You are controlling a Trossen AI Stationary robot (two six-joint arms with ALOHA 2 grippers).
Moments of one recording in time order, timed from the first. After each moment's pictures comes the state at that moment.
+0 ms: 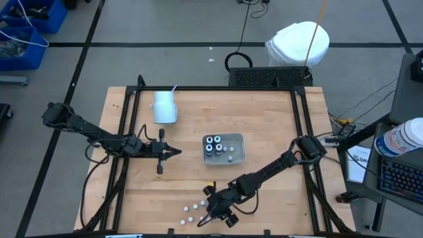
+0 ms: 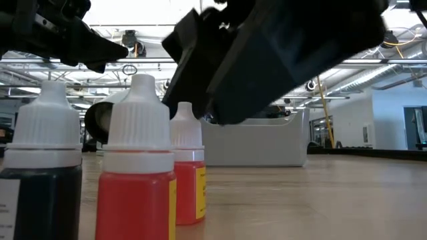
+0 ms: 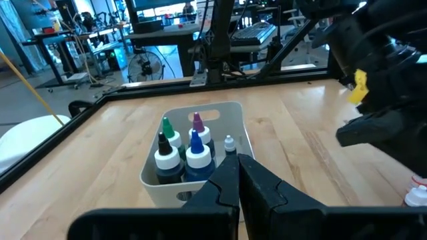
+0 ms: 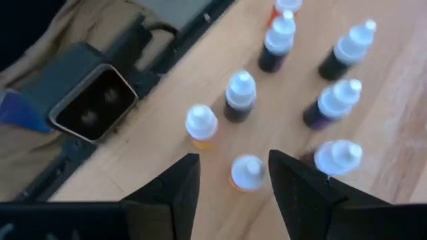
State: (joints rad) left arm -0.34 0.94 0.18 0.64 -0.34 0.05; right arm 0.49 2.14 1.48 -0.18 -0.13 -0.09
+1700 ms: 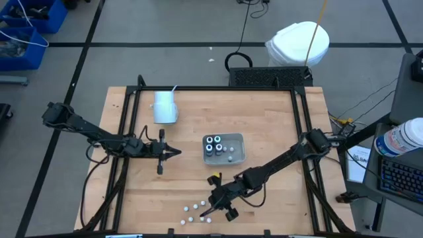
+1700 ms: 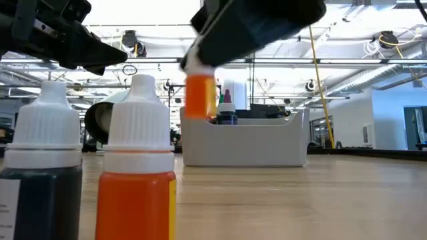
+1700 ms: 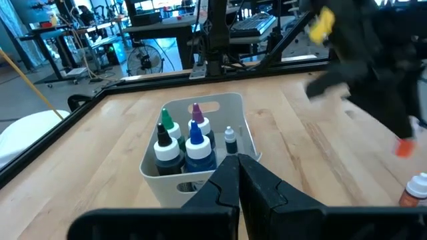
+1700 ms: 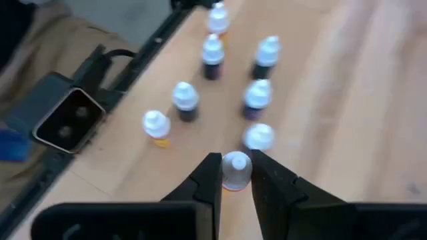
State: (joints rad) left arm -0.34 0.94 0.18 0.61 -0.34 0.05; right arm 0.47 1.99 1.39 -0.18 0.00 -0.03
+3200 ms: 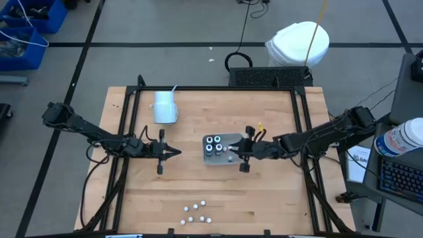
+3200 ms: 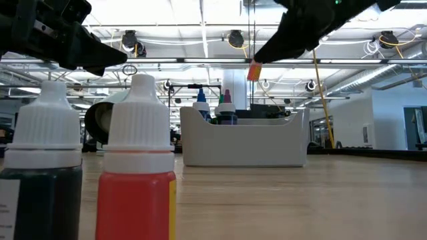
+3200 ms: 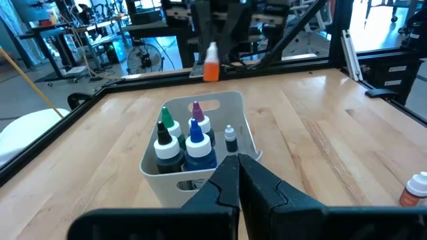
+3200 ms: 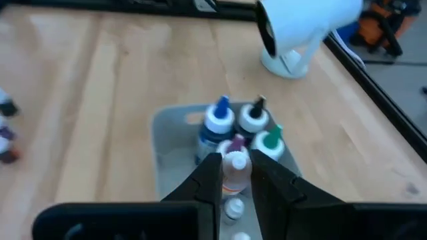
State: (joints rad) left arm -0.34 0.94 0.18 0.60 -0.34 0.05; right arm 0.26 1.35 0.79 -0.01 0.45 0.12
